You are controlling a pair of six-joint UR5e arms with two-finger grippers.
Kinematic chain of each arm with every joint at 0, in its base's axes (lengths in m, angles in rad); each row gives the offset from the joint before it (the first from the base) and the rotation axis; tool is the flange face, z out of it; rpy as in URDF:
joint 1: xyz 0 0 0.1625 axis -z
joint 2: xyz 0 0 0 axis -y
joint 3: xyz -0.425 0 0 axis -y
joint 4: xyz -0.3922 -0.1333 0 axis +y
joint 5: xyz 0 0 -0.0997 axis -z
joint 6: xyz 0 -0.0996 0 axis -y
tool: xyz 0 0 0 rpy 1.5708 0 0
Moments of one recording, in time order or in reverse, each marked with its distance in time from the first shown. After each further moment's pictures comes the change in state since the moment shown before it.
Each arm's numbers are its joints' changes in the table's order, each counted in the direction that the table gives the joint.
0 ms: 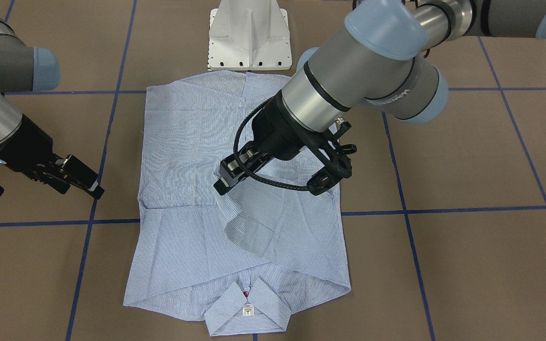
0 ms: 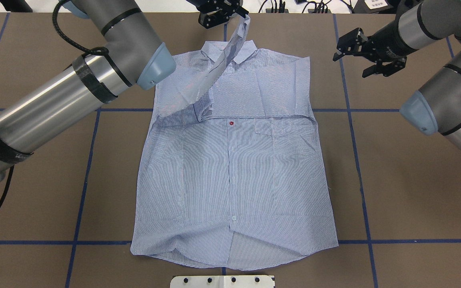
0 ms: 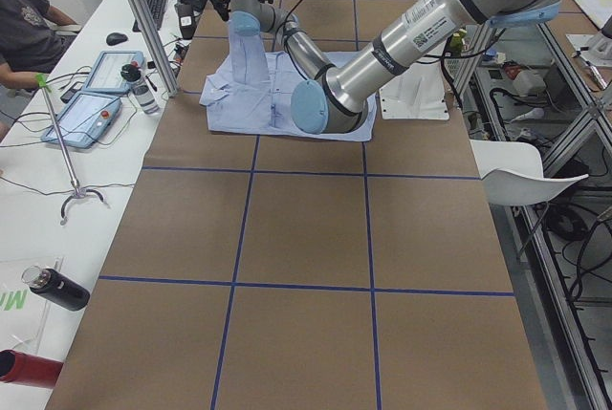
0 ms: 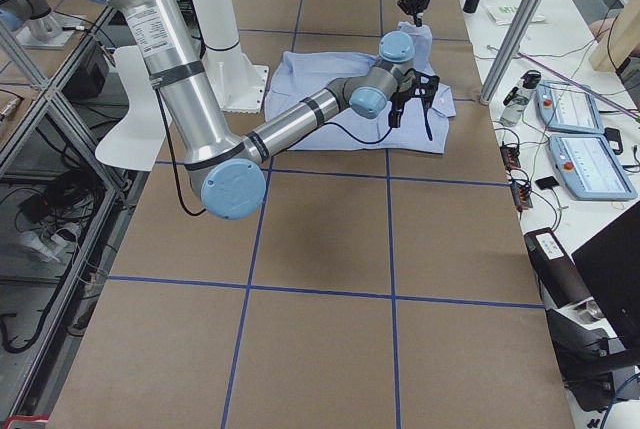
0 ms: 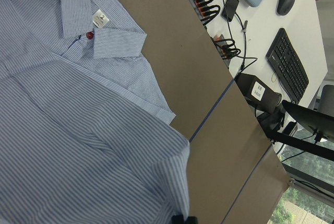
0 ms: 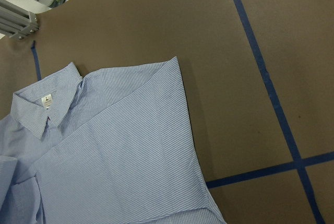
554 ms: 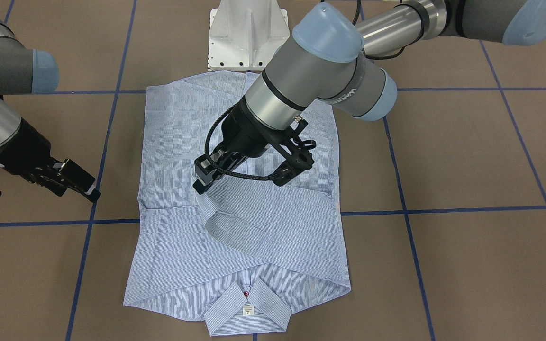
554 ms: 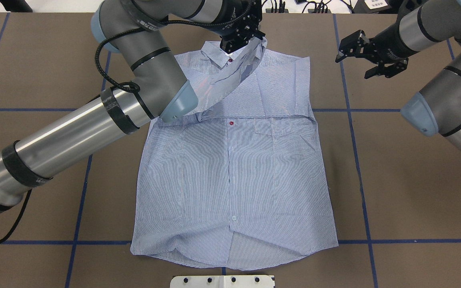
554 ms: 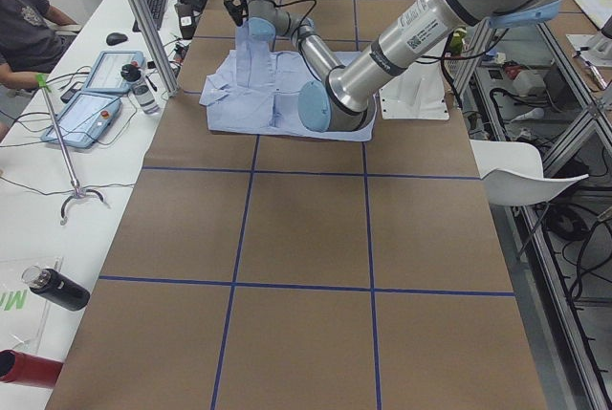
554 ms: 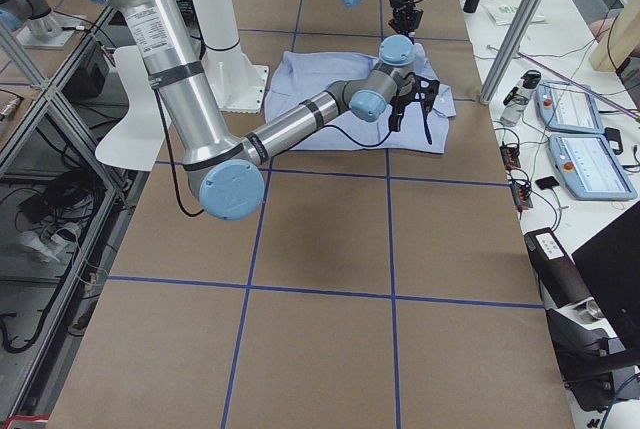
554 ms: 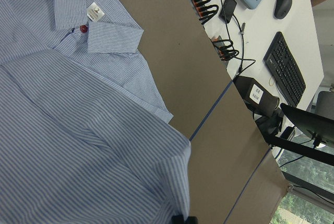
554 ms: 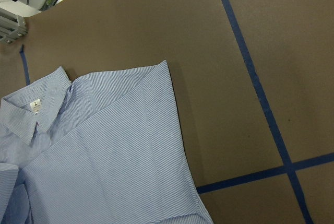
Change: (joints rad) left arm -0.103 -0.003 0.010 0.006 0.160 -0.005; right arm -0.001 -0.012 -0.008 -0.003 -0.009 -0.001
